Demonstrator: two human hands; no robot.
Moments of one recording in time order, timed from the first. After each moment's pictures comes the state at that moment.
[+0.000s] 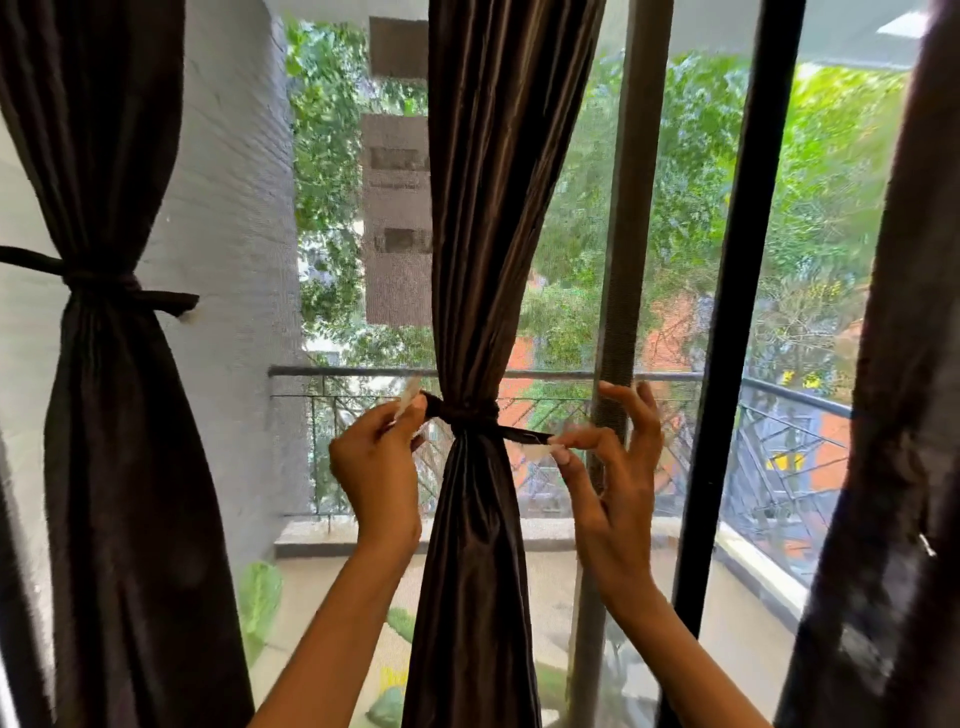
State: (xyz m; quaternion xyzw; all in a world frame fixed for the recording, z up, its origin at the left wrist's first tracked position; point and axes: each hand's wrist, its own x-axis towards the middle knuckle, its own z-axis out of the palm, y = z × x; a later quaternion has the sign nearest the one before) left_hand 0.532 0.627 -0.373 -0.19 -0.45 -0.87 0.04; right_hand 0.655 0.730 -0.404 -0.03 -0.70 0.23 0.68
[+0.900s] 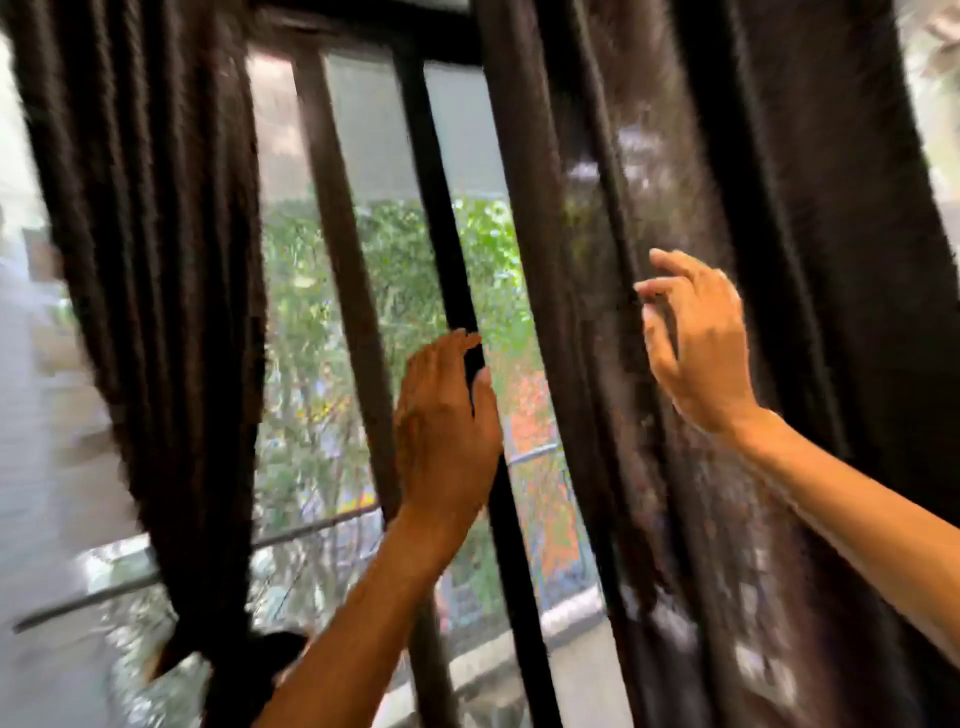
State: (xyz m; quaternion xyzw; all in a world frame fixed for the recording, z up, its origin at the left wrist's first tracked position) left_hand 0.734 0.813 -0.247 -0.58 -0.42 -0.56 0.42; right_hand 0.931 0.941 -0.238 -0.23 -0.62 -0.22 0.72
